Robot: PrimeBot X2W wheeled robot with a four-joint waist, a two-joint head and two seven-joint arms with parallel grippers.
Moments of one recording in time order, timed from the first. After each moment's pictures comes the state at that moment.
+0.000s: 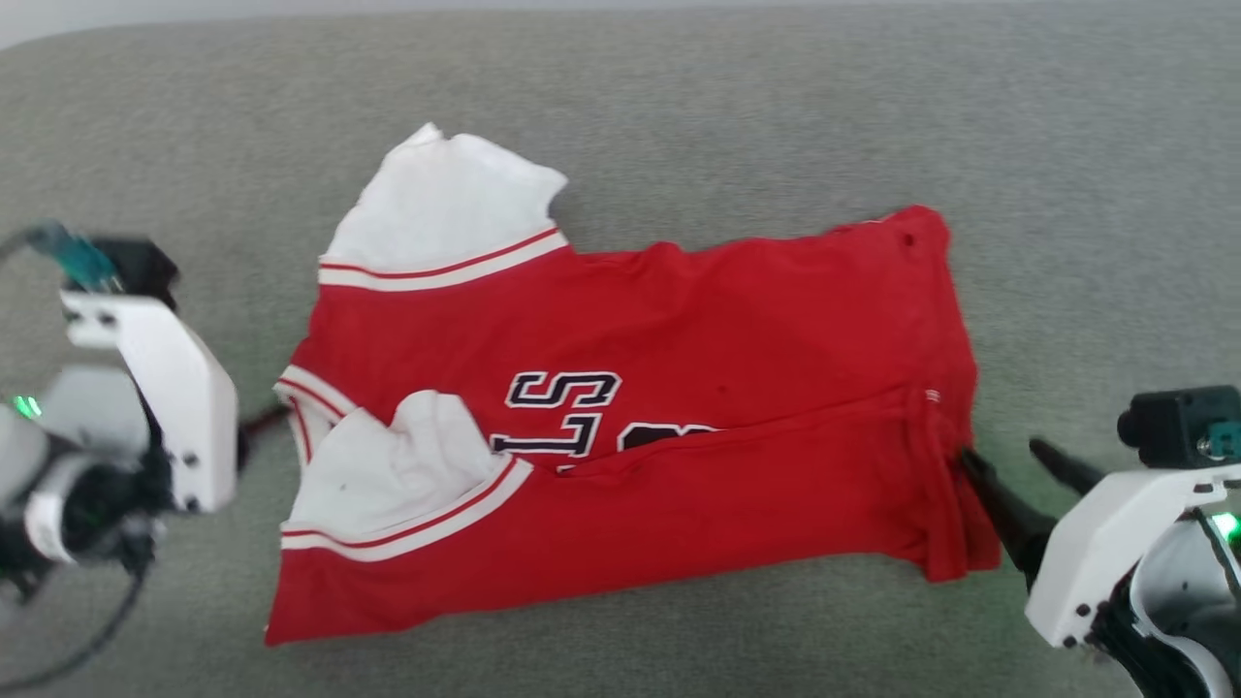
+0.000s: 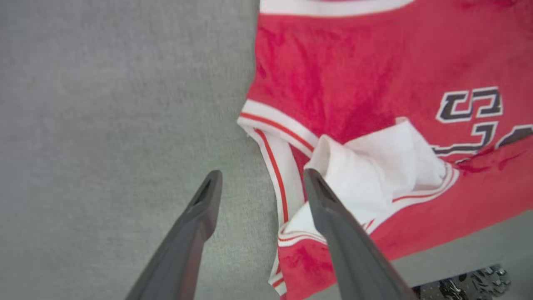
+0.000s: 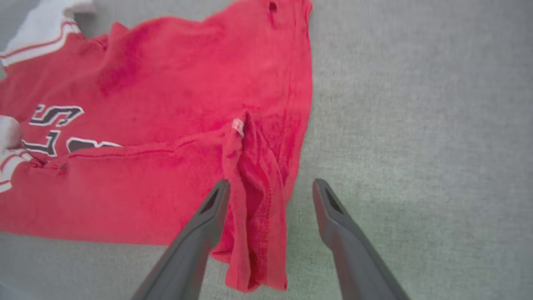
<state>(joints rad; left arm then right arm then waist) -0.78 1.04 -0.97 -0.02 -1.32 0.37 0.64 -0.03 -0.14 -0.09 -0.28 0.40 0.13 0.79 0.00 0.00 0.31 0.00</state>
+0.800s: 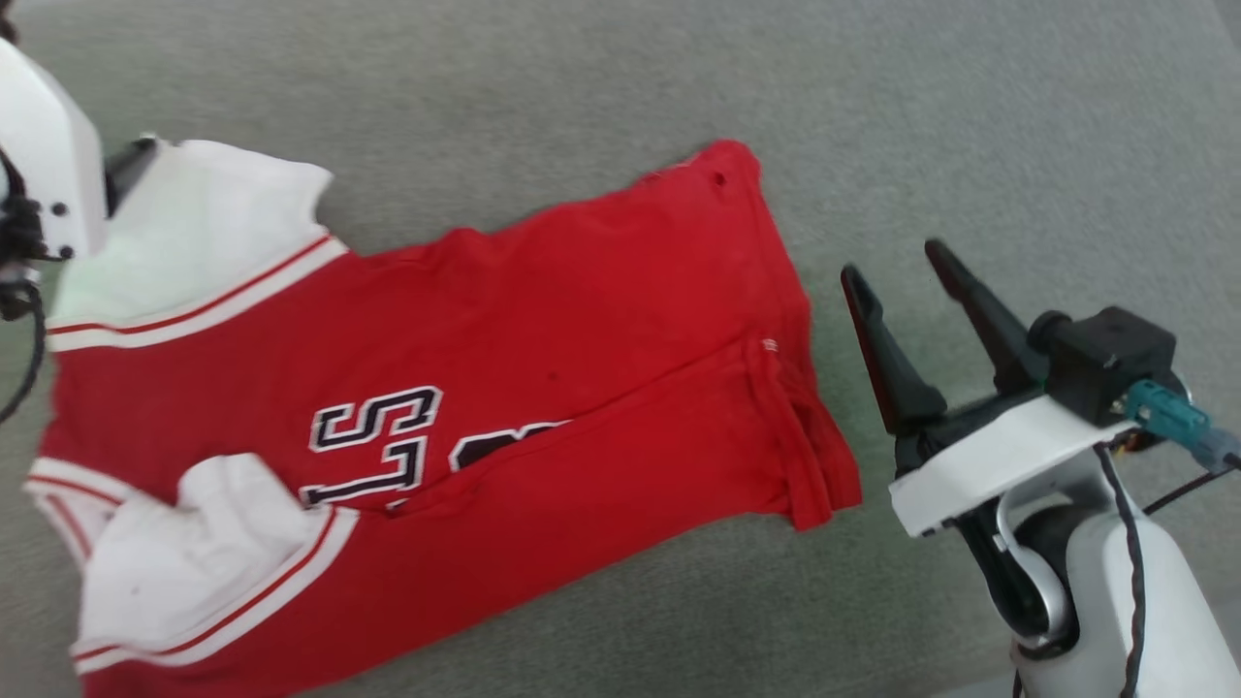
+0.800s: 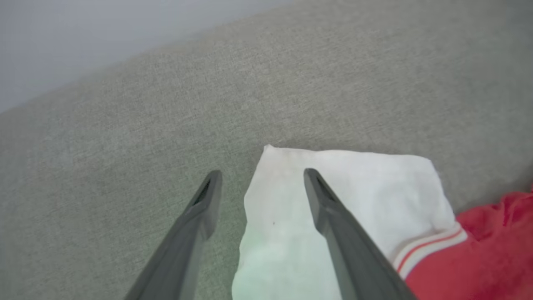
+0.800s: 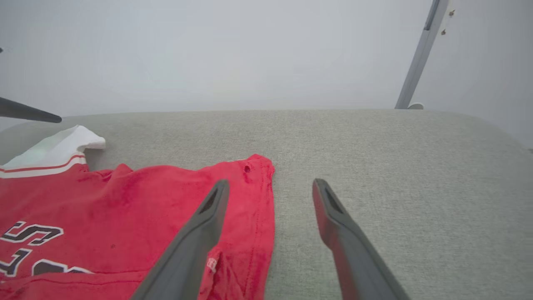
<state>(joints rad) -1.18 0.84 -0.96 0.61 -1.10 0.02 0.56 -0.25 -0.09 0.15 -0.12 0.27 0.13 0.15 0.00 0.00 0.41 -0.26</state>
